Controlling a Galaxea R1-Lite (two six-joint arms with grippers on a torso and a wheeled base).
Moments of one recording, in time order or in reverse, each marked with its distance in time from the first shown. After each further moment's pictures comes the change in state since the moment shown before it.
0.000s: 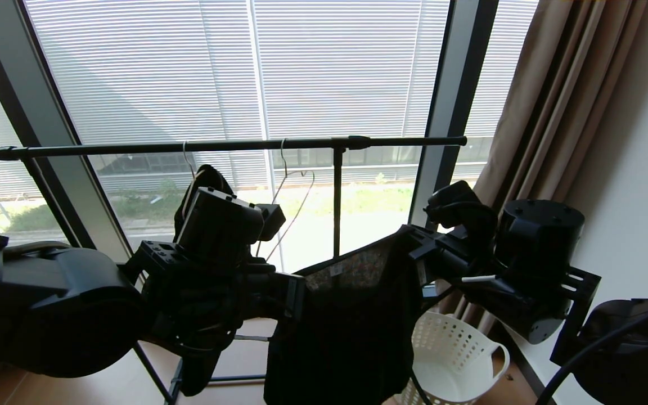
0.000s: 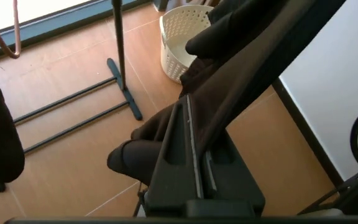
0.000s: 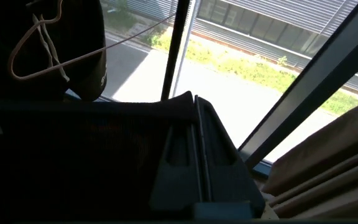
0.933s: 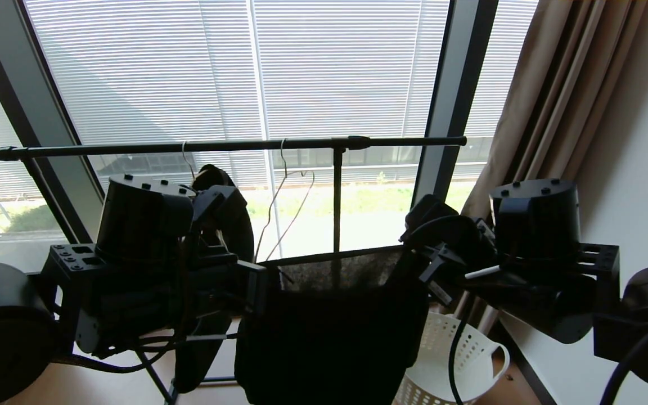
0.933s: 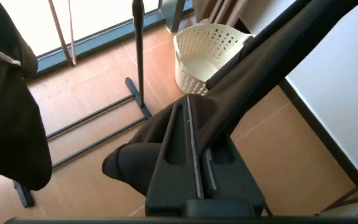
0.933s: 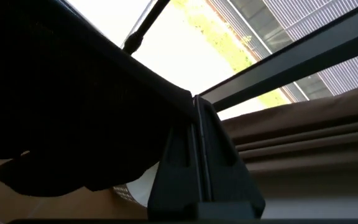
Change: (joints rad) left arm 0.065 -0.152 0.115 -0.100 -0.003 0.101; right arm 0.053 -0.132 -0.157 0.564 -0.129 -0.340
